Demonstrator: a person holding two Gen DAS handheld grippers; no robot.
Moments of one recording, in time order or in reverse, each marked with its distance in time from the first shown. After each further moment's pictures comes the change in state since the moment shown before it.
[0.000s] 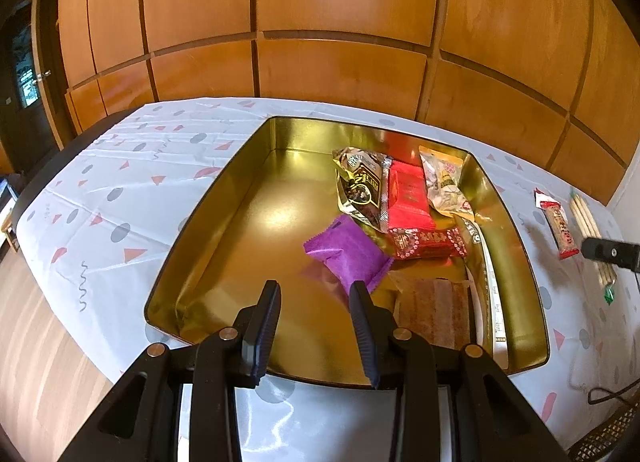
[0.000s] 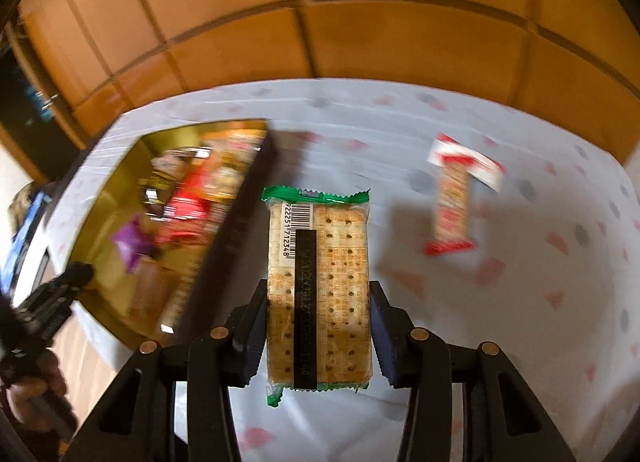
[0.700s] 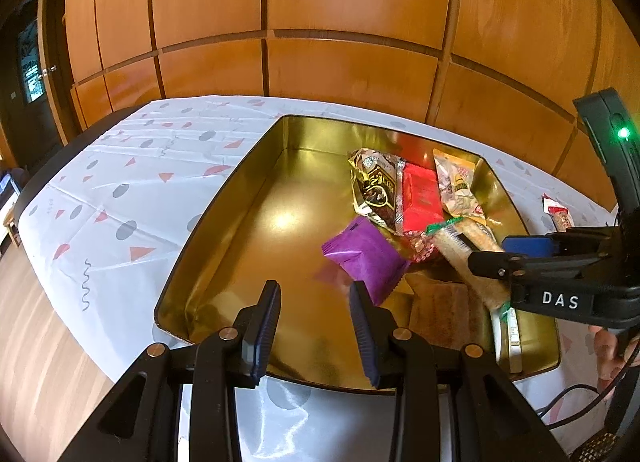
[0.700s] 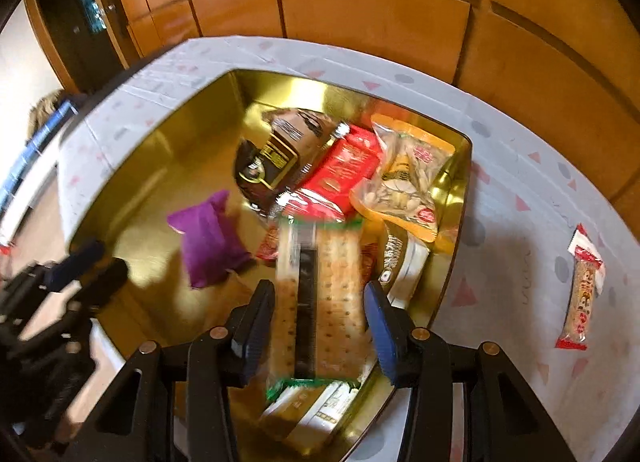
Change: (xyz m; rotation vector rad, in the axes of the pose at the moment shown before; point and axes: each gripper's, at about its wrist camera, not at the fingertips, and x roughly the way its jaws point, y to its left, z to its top) left arm 0.006 0.012 -0.001 -0.016 0.000 0.011; right arm 0.087 0.140 0.024 -0.292 0.099 0.004
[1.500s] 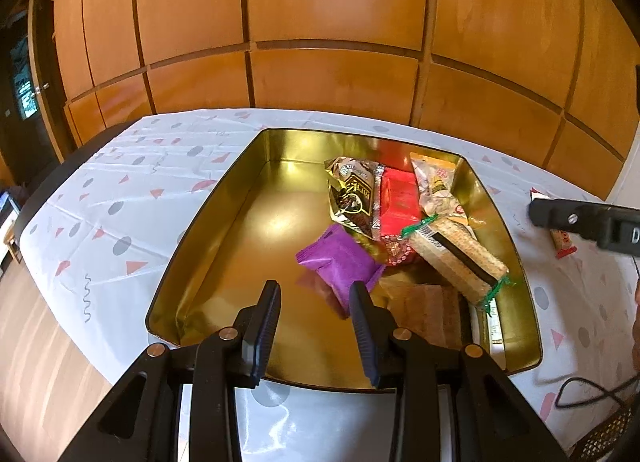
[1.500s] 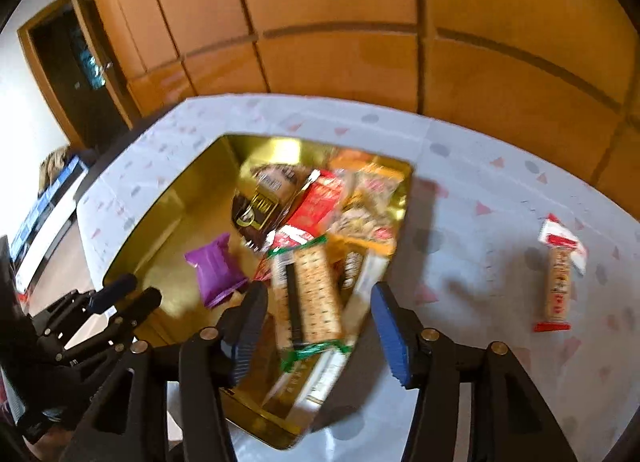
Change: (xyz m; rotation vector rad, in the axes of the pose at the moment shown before) left arm -0.015 -0.021 0.002 0.052 -0.025 -0.007; right arm -0.069 -0.043 -0.018 0.129 -0.184 0.056
